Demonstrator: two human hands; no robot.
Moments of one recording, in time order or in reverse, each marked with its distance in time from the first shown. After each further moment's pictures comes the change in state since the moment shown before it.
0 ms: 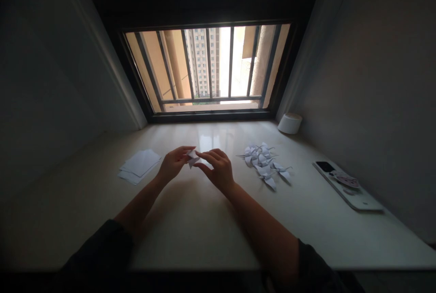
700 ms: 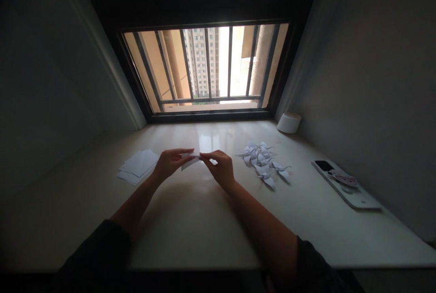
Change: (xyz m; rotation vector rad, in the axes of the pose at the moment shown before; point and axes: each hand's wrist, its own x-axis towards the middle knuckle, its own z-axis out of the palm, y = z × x) left_hand -0.001 0.008 -0.013 0.173 -0.041 0.014; right_hand -0.004 0.009 0.005 0.155 0.059 0.253
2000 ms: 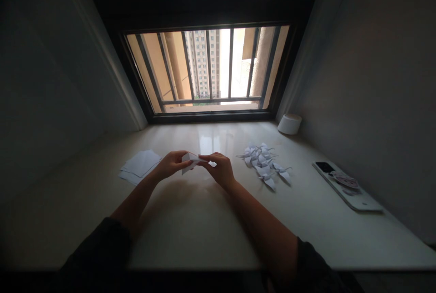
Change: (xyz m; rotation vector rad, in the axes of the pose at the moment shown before) left_hand 0.005 -0.007 -0.005 -0.178 -0.304 -0.025; right_hand 0.000 0.004 0.001 0.034 -0.098 0.003
